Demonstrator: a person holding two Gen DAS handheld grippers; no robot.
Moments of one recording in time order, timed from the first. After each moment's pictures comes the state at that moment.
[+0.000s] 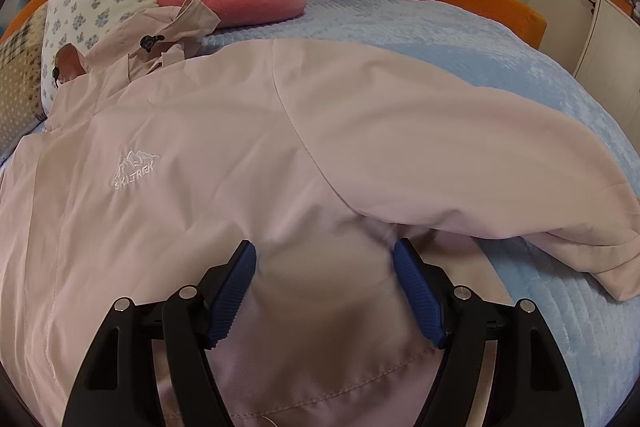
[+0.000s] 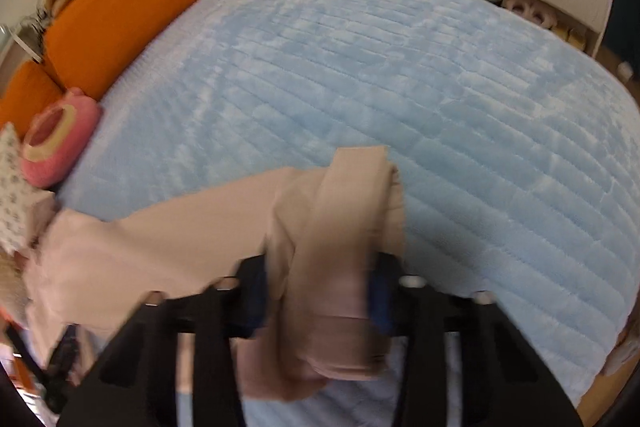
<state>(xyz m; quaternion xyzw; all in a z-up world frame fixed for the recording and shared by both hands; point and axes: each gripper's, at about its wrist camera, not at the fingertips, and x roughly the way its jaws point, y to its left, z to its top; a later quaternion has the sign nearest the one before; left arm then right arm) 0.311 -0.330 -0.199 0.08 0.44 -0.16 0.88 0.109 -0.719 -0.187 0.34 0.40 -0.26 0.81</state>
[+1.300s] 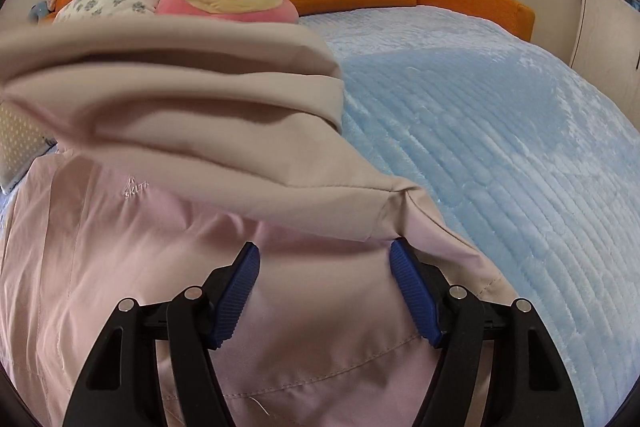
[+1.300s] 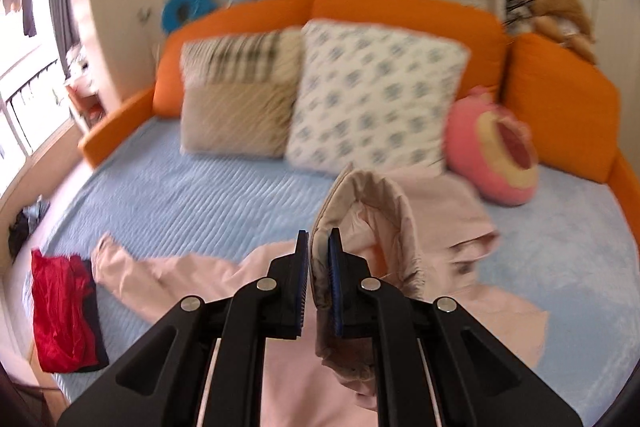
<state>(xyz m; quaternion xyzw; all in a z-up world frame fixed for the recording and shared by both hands) 0.288 -0.339 -0.198 0.12 0.40 -0.15 0.90 0.415 -0.046 0.089 -0.03 0.37 0.16 0.91</state>
